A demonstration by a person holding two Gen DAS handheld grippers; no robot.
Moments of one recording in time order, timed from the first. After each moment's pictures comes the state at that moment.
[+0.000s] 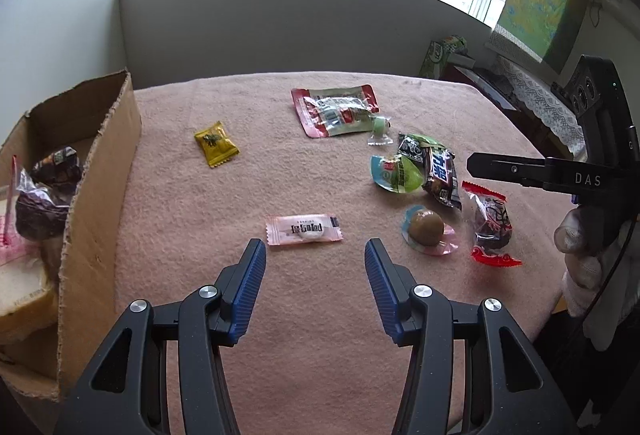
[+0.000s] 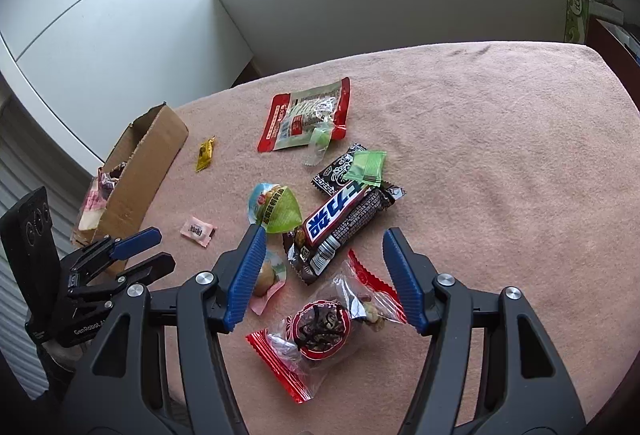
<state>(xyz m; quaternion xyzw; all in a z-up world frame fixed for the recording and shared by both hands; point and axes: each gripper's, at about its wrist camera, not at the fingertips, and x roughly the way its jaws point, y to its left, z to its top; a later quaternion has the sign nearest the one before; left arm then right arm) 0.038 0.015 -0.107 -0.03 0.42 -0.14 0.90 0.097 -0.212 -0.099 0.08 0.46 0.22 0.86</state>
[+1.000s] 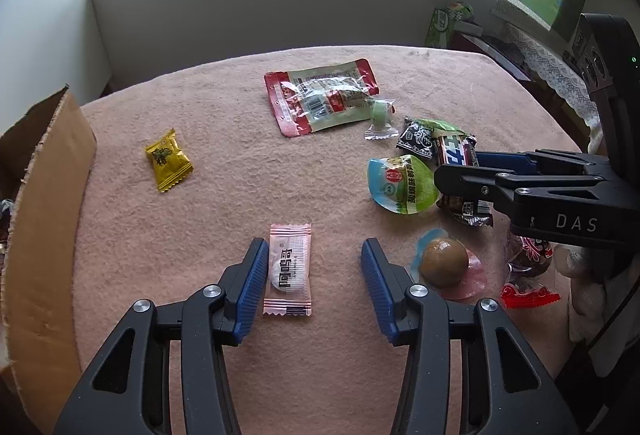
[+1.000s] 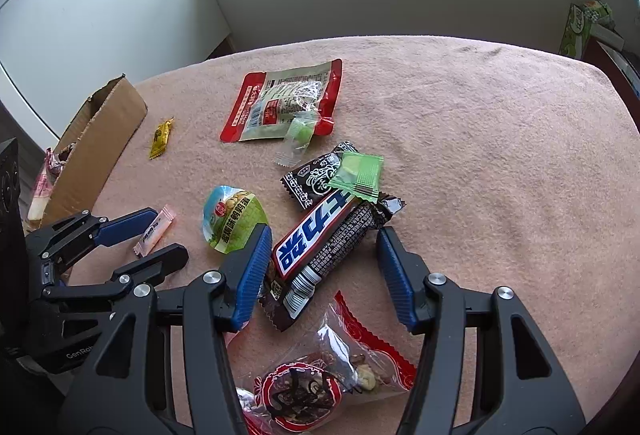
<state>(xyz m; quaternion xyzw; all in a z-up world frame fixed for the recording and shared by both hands) 0.075 -0.018 -0.123 0.02 0.45 -0.13 0.88 0.127 -0.179 -0.125 0.02 0.48 0.18 0.86</state>
